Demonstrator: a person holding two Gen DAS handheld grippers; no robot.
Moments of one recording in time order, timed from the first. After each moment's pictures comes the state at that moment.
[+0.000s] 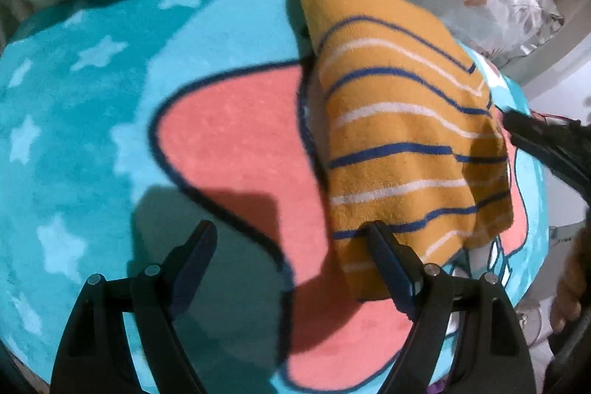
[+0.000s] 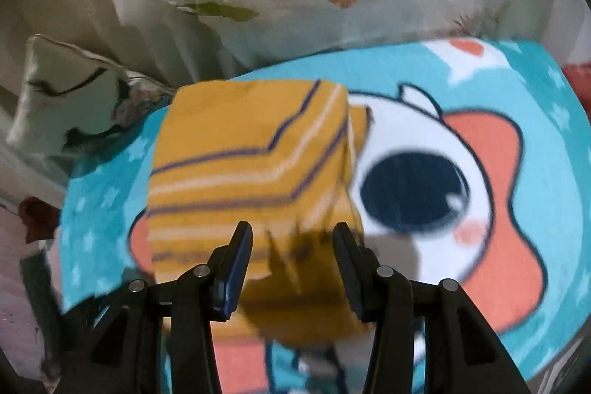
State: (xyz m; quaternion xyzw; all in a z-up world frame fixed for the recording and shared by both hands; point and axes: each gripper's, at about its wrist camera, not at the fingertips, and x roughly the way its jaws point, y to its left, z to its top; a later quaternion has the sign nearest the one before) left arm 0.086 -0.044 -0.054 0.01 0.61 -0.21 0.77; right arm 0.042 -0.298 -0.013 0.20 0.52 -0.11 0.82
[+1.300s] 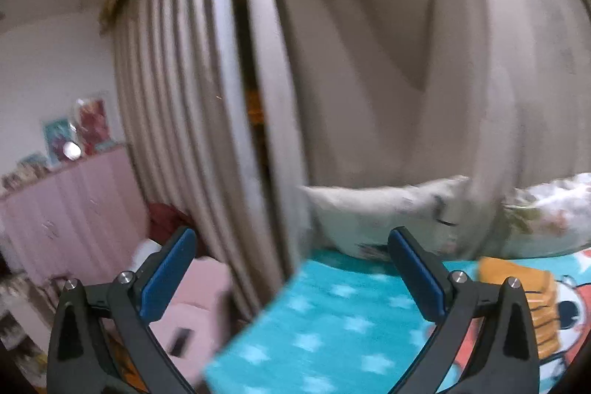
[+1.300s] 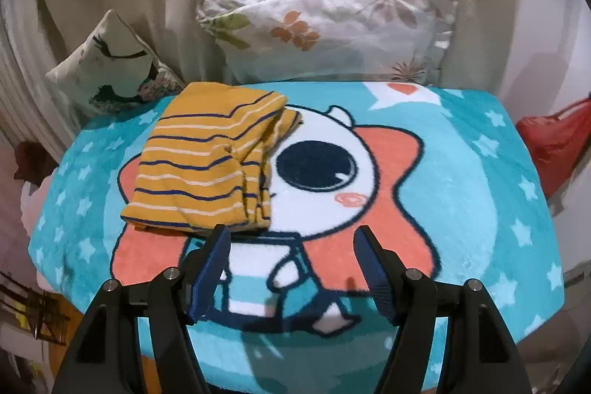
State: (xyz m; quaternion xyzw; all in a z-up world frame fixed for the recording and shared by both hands) left arm -0.086 0.129 0.274 0.10 0.13 0.16 0.97; right arm -0.140 -0.330 0.052 0.11 0.43 -0.08 0.89
